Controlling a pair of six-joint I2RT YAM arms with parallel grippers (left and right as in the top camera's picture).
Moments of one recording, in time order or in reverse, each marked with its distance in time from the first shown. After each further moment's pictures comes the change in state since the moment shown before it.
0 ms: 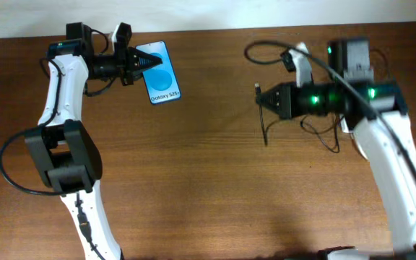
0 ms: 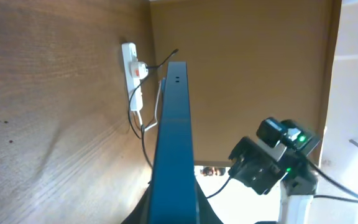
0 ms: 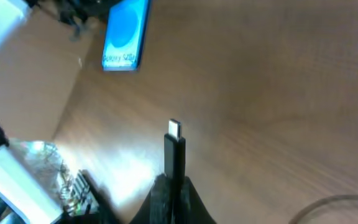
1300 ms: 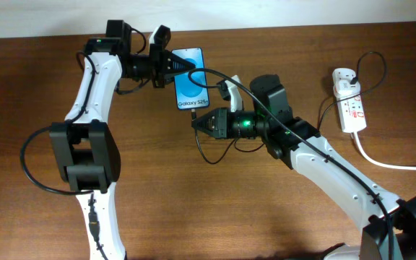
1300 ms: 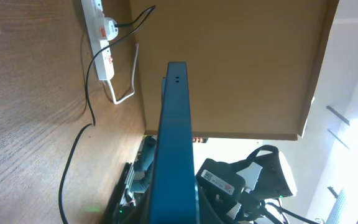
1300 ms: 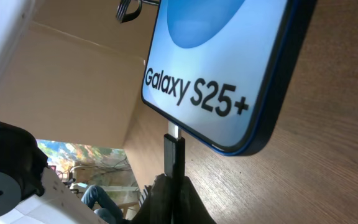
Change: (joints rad) left arm -0.166 0.000 0.000 0.002 0.056 -0.053; right arm 0.362 0.092 -0.368 0.834 -0.019 0.632
